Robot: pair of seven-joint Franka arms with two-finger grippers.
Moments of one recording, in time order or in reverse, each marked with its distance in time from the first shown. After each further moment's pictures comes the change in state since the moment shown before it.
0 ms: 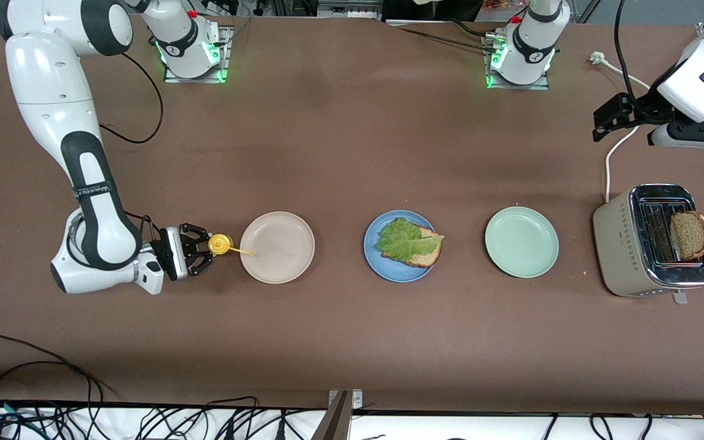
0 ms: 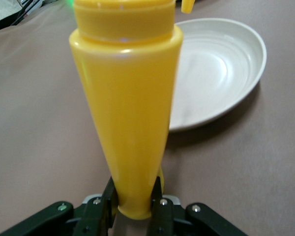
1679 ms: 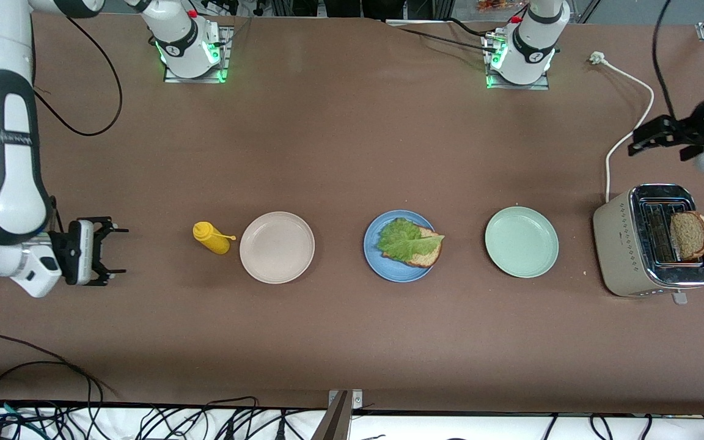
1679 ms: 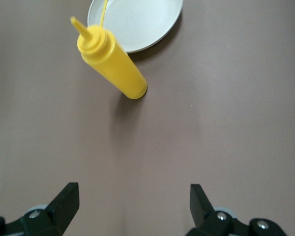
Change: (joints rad) left arm 0.158 0.071 0.010 -0.001 0.000 -0.003 0.189; right arm -0.028 -0.256 -0.139 0.051 -0.290 -0.045 0.259
